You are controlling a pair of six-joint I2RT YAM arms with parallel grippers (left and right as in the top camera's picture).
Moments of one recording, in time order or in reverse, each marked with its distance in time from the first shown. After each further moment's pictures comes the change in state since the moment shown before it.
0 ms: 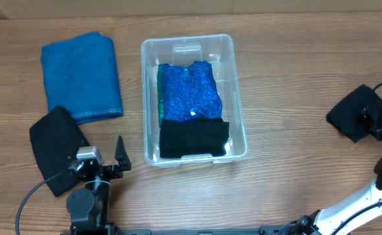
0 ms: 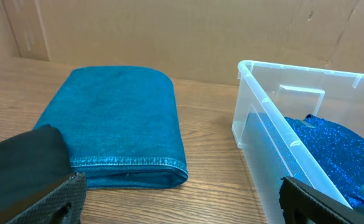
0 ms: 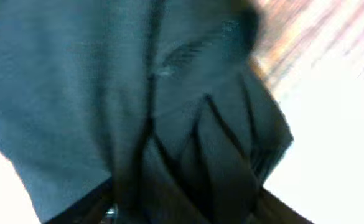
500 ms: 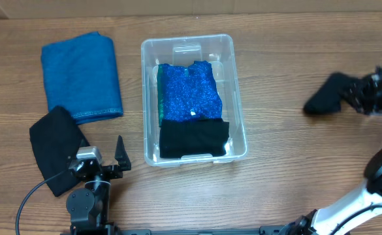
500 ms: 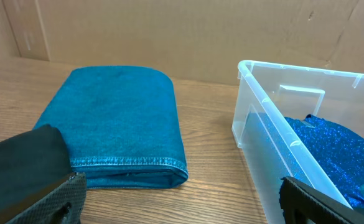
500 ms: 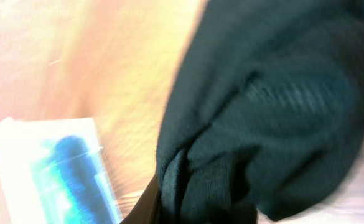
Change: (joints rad) left arm 0.000 0.000 0.000 0.000 0.000 0.000; right arm 0.153 -0.121 0.035 -0.031 -0.541 -0.226
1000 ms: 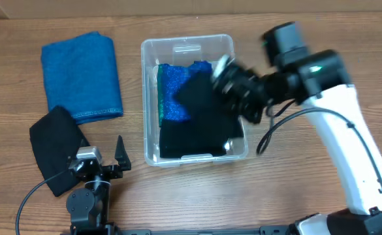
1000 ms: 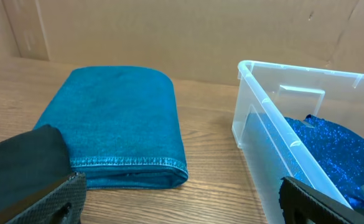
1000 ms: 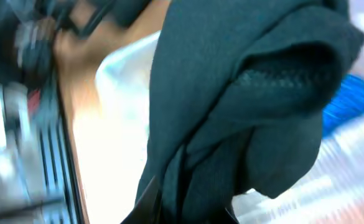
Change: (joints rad) left arm 0.000 0.000 0.000 0.000 0.000 0.000; right arm 0.986 -0.345 0.240 -0.545 0.173 -0.873
